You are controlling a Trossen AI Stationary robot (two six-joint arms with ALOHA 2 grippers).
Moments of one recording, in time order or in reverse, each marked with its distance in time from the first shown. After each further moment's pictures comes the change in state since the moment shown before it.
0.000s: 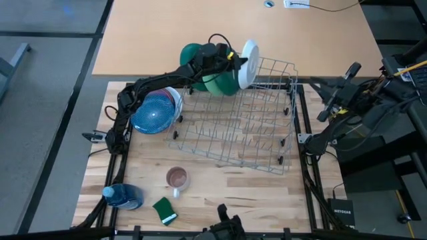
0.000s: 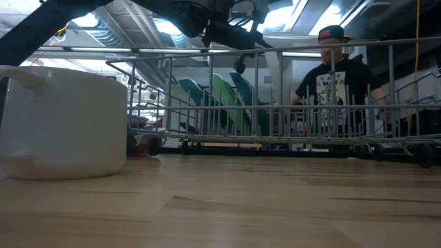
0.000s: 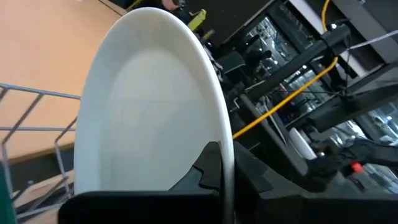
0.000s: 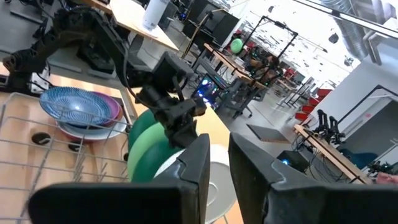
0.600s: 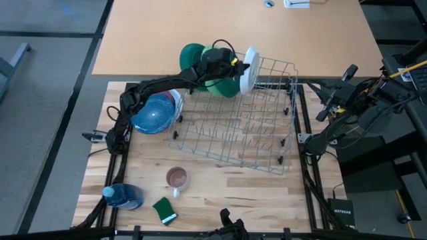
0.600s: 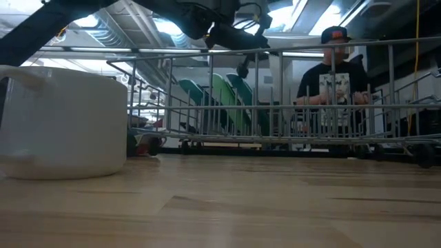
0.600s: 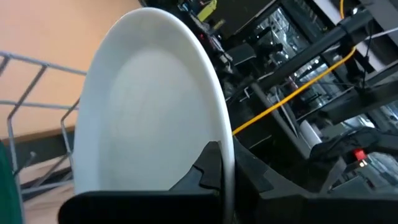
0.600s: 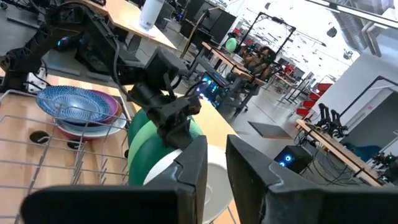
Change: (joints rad) left arm -0.035 0.029 0.000 -0.033 -0.041 -0.009; right arm 0.000 -0.090 -0.134 0.001 0.000 0.085
